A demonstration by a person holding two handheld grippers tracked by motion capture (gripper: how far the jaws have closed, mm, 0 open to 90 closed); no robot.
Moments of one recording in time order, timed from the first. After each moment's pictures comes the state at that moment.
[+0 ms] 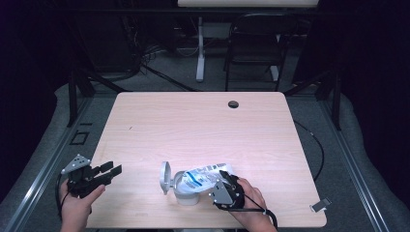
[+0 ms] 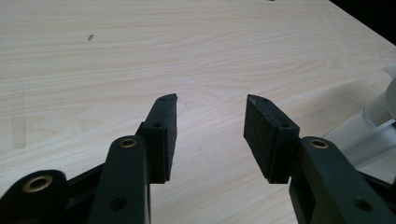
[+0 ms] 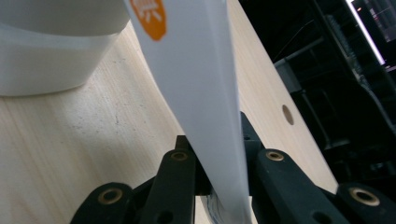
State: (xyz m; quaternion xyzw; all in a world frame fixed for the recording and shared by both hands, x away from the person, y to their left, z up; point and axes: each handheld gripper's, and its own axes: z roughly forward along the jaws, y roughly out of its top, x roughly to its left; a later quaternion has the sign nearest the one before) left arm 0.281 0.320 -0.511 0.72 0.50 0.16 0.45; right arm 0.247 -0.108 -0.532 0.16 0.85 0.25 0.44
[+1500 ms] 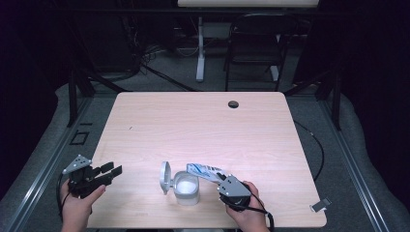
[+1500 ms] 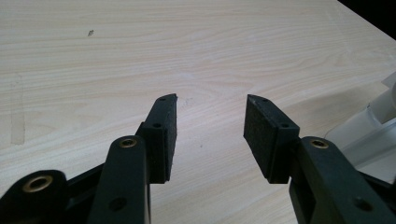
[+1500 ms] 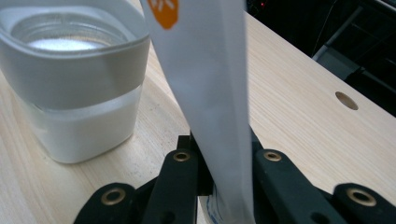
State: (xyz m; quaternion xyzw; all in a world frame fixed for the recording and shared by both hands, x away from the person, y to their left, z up) left arm 0.282 0.320 -0.513 0.72 0.50 0.16 0.45; right arm 0.248 -0.121 -0.533 0.27 0.81 0.40 0.33
